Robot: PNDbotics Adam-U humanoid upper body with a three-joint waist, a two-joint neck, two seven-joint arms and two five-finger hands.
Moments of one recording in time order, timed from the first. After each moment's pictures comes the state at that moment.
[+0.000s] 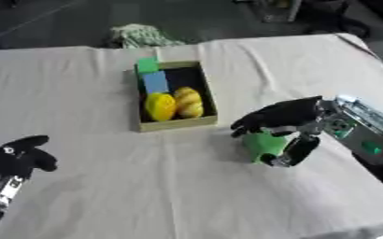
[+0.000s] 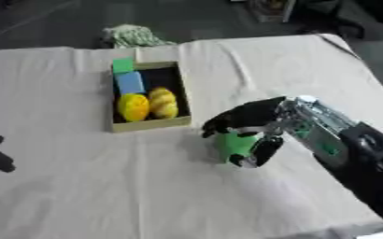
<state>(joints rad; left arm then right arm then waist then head) -0.16 0.27 -0.19 -1.98 -0.15 0.07 -0.34 -0.35 -0.82 0.27 -1.67 0.68 -0.43 0.68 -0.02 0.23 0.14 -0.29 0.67</state>
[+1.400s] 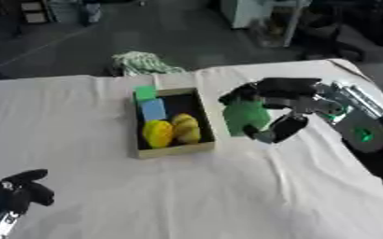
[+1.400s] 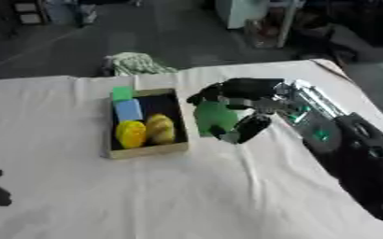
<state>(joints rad) -0.15 0.26 -0.21 -1.98 -0.15 0.08 -0.36 -0.65 -0.76 0.20 -1.50 0.52 -0.36 0.55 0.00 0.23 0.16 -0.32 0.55</state>
